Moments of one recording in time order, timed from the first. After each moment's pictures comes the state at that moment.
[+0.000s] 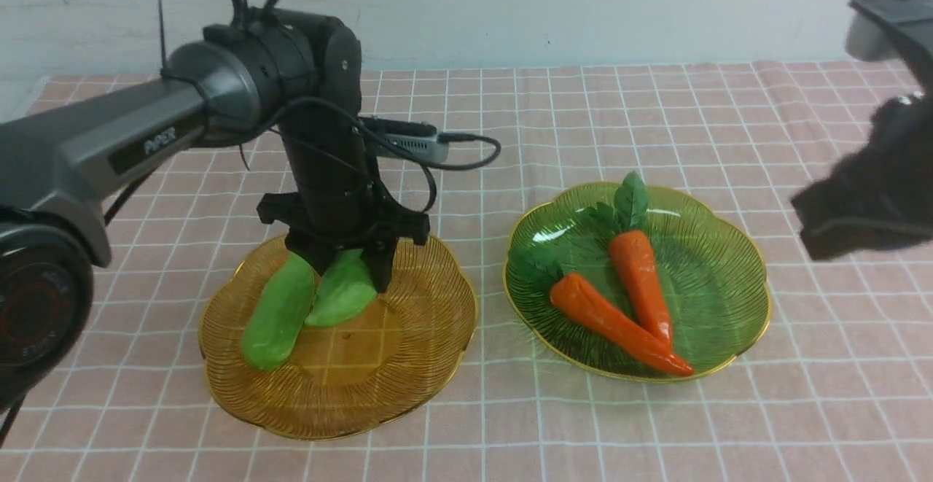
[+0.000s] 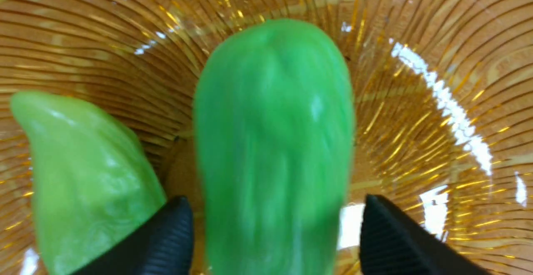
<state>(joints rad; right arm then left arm) 0.26 1.09 -1.08 0.16 1.24 -0.04 -0.35 2.13 -1.76 -0.03 1.22 -0.14</state>
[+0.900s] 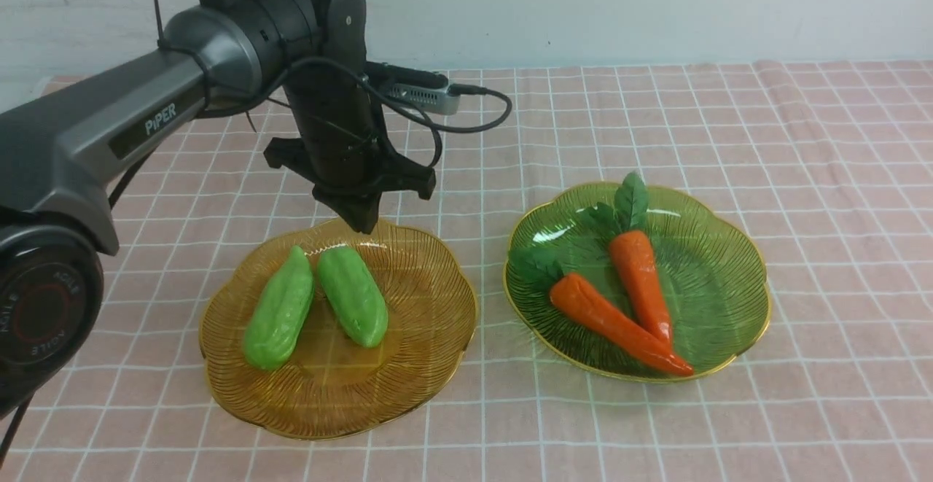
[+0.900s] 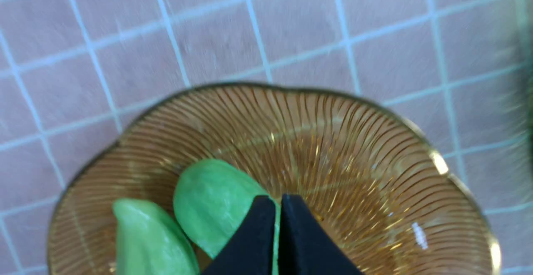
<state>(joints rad) 0.26 0.18 -0.28 0.13 0.04 -0.06 -0.35 2.12 -1.96 -0.01 1.23 -0.08</state>
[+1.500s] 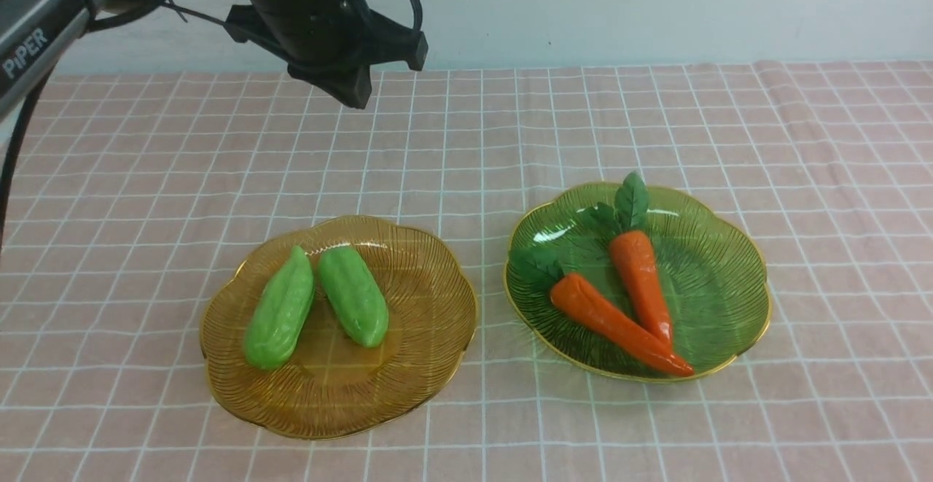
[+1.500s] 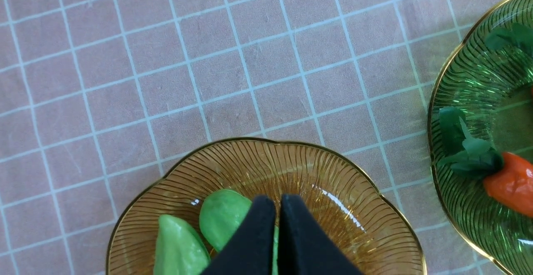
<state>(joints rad) 0.16 0.06 -0.12 0.03 0.16 -0.06 -0.35 1.98 -2.07 -0.02 1.25 -0.08</state>
